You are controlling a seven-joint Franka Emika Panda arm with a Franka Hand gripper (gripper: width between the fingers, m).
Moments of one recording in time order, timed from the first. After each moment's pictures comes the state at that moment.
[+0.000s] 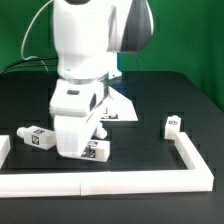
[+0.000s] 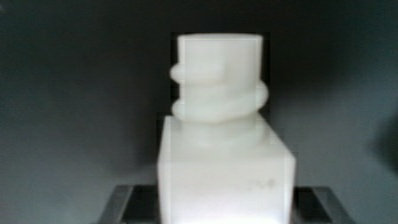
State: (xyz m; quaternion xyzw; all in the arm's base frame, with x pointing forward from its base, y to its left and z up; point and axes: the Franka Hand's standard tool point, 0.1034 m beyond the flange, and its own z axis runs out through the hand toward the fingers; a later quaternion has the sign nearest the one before) arm 0.552 -0.065 0.014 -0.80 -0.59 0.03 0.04
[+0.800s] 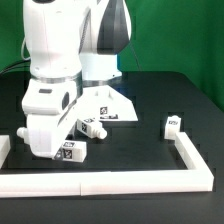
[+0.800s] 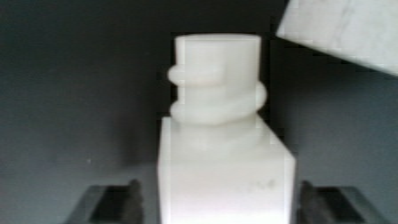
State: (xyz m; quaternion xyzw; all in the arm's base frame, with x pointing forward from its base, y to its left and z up) arm 0.551 -0.096 0.016 -0.80 -0.60 0.02 0.03
